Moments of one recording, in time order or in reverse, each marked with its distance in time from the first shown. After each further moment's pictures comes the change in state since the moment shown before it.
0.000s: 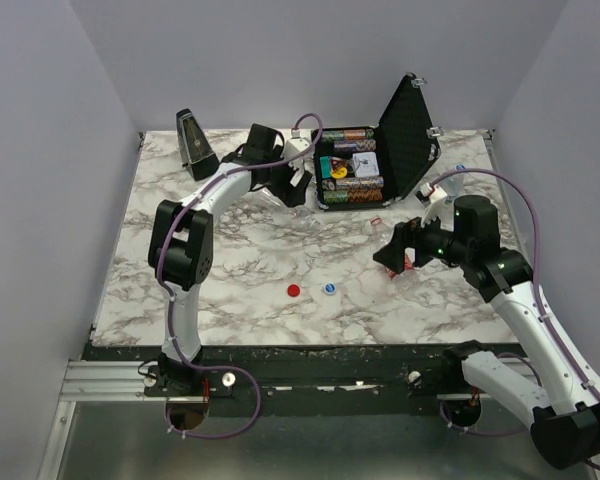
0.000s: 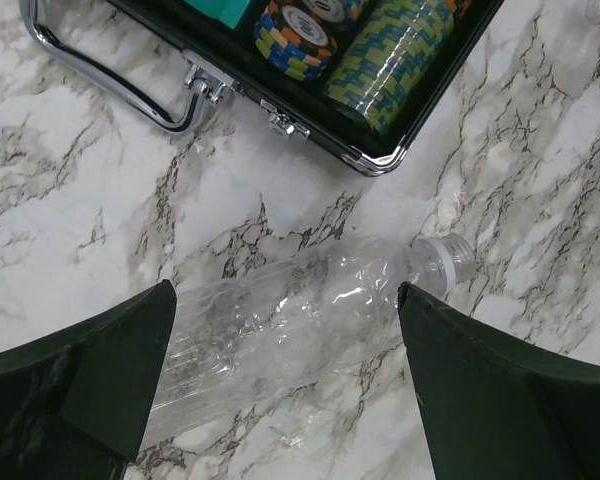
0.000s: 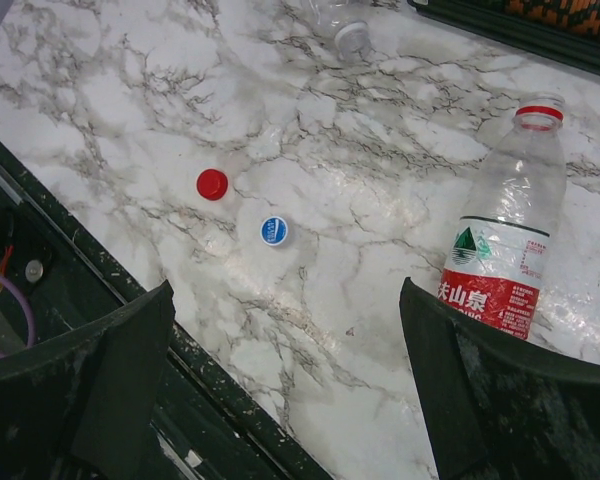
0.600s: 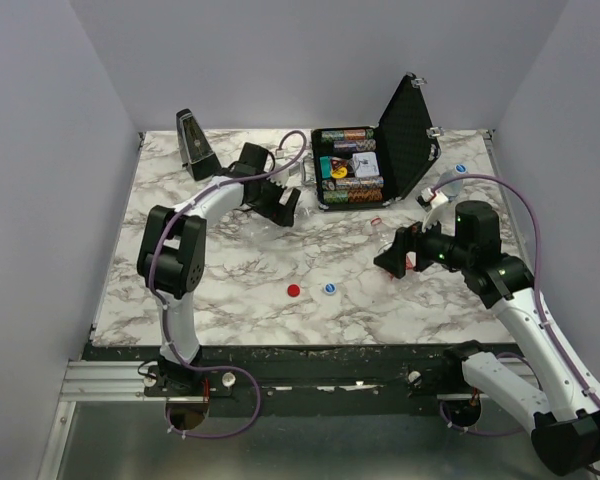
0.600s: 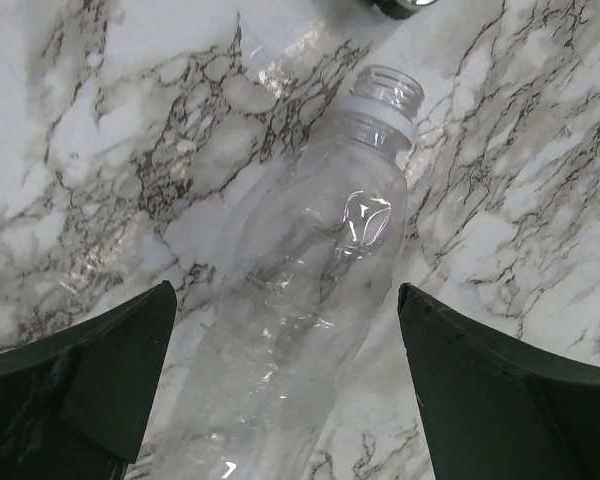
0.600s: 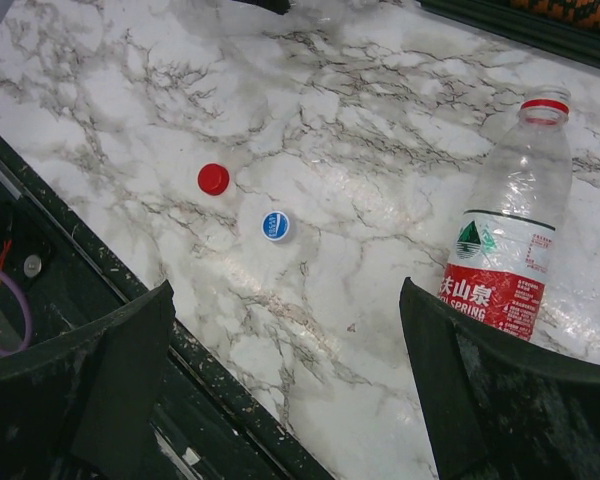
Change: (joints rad) left arm 0.024 -0.069 -0.193 -0.034 -0.063 -0.151; right arm 0.000 -0.049 -0.053 0.025 -0.006 -0.003
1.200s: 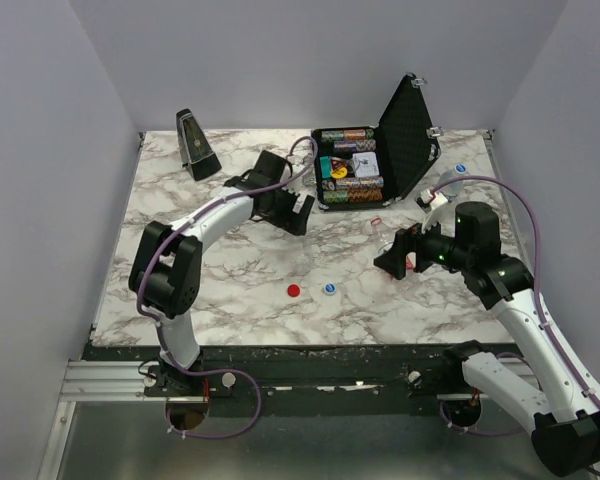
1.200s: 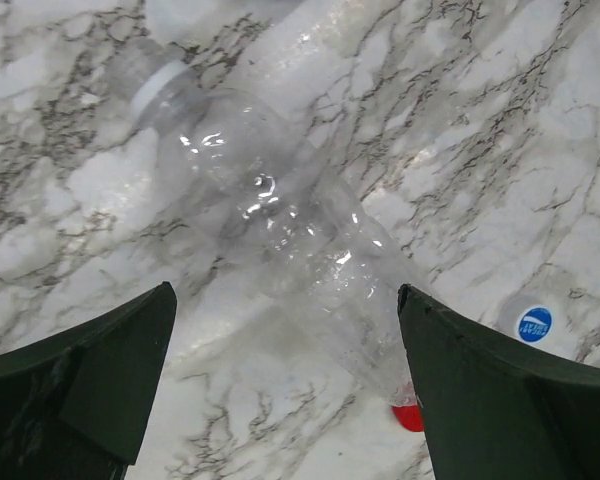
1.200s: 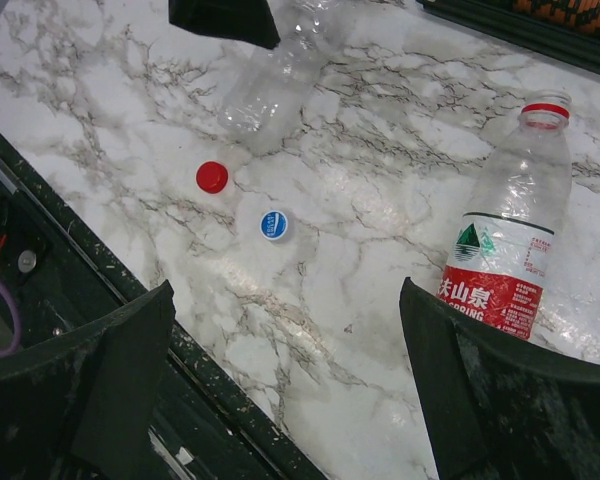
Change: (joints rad) left arm -0.101 -0.174 -0.117 -0.023 -0.103 -0.146; right arm 0.000 -0.007 -0.012 0.007 -0.007 -0.016
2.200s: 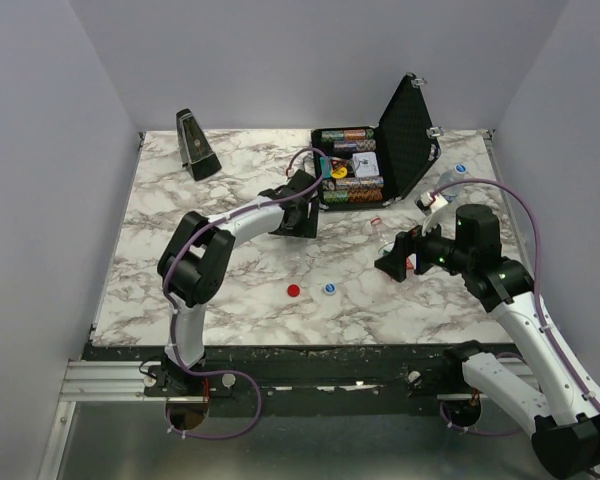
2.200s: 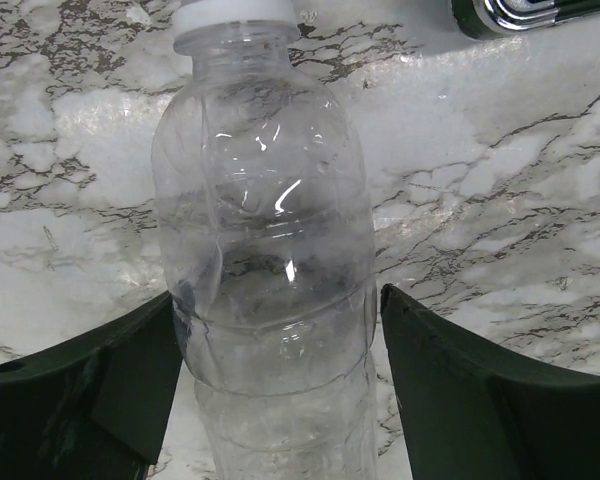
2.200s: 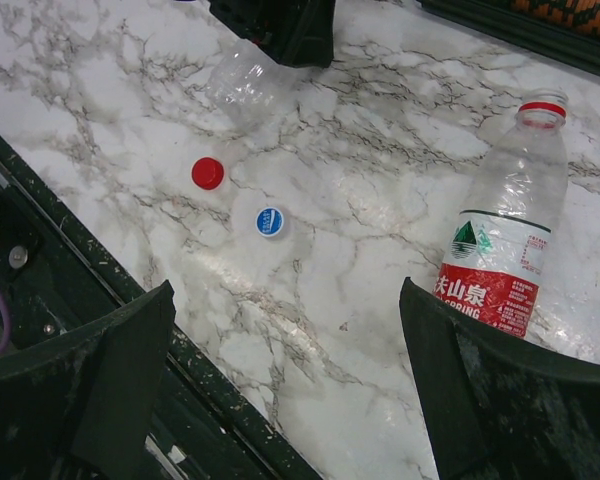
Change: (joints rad) left arm -0.182 0.174 0.035 0.037 -0.480 -0.513; right arm 0.000 -0.019 -0.018 0.003 0.002 -0.018
